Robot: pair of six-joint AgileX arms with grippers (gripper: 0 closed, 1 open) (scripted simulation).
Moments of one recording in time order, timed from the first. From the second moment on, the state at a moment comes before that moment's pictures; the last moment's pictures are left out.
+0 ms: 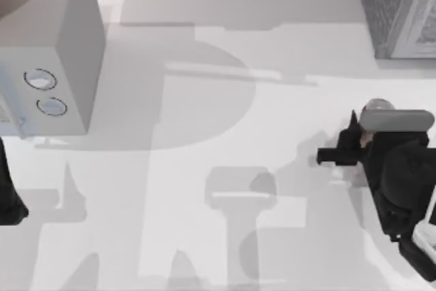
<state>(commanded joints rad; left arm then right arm) 0.00 0.00 0.00 0.00 0.00 0.00 0.44 2.23 0.47 1.54 0.47 0.11</state>
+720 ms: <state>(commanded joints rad) 0.00 0.00 0.00 0.00 0.00 0.00 0.45 2.23 0.46 1.54 0.47 0.11</state>
